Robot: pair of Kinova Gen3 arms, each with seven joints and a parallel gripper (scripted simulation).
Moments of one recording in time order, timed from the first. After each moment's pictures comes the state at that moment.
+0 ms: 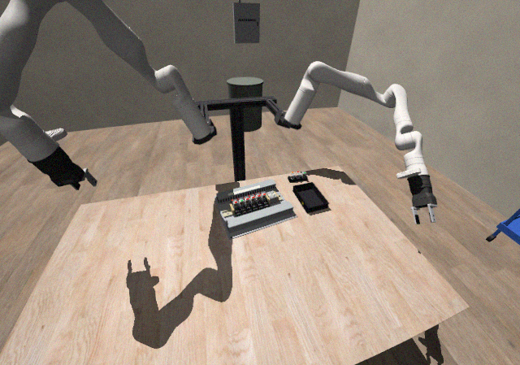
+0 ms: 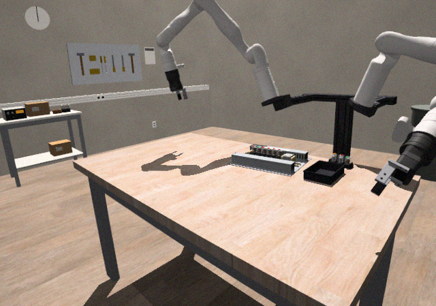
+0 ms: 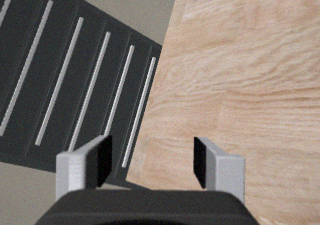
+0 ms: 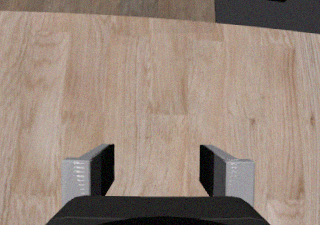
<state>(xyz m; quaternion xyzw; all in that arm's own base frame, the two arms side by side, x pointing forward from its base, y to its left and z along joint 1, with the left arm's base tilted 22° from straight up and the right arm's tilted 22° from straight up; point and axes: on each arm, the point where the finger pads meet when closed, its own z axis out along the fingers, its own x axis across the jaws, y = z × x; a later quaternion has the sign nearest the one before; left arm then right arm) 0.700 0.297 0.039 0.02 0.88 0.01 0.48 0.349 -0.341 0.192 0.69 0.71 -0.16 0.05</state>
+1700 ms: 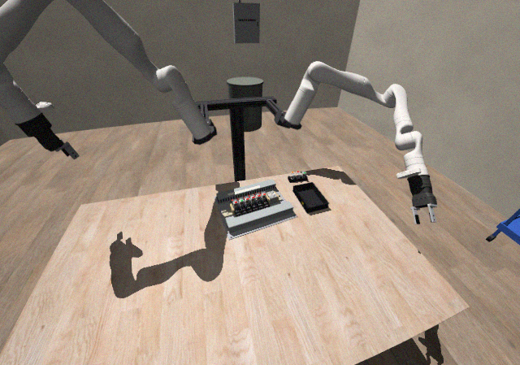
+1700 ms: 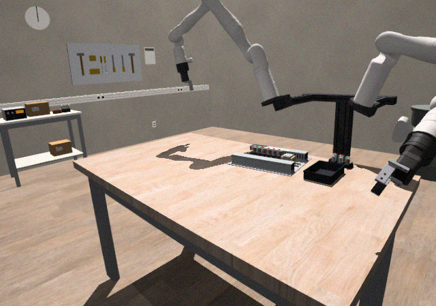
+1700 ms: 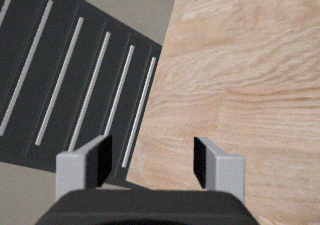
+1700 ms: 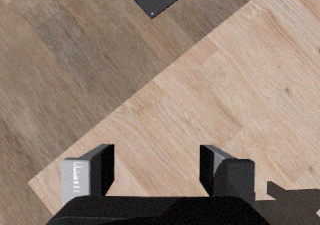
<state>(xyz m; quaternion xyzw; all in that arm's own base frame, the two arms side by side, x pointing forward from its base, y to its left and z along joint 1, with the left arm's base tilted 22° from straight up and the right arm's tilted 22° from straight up) 0.700 0.297 0.039 0.02 0.88 0.01 0.48 0.200 -0.419 0.259 0.90 0.42 -0.07 0.10</state>
